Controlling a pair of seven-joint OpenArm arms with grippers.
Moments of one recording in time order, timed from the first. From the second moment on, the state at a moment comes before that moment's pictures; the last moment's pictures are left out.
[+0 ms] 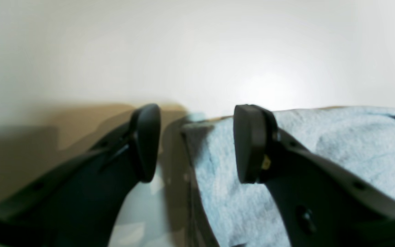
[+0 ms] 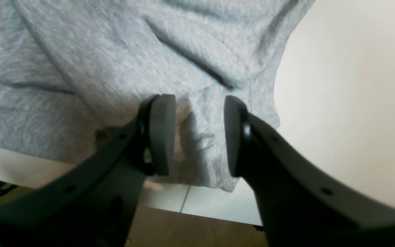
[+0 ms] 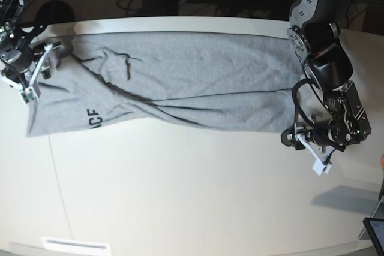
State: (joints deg) left arm -29.1 -17.6 -30.0 54.2 -20.1 -39.8 70.8; right arm -16.6 13.0 29.3 113.7 15.3 41.2 -66.6
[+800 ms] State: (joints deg) left arm -29.2 -16.9 -30.0 54.2 -20.1 -39.8 70.8; right arm -16.6 13.0 29.3 113.7 15.3 41.2 -66.6
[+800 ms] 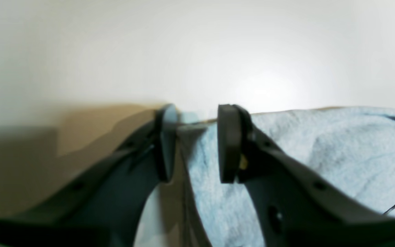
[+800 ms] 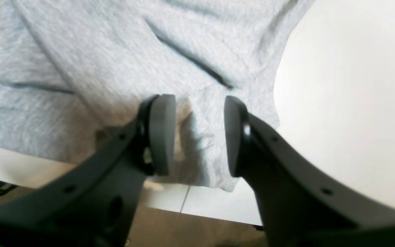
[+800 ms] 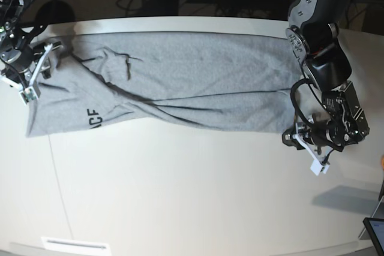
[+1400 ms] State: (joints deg) left arm -29.2 -17.9 -30.3 49.6 -20.3 -36.9 67.3; right arm -17.3 13.0 29.3 113.6 15.3 41.2 -66.6
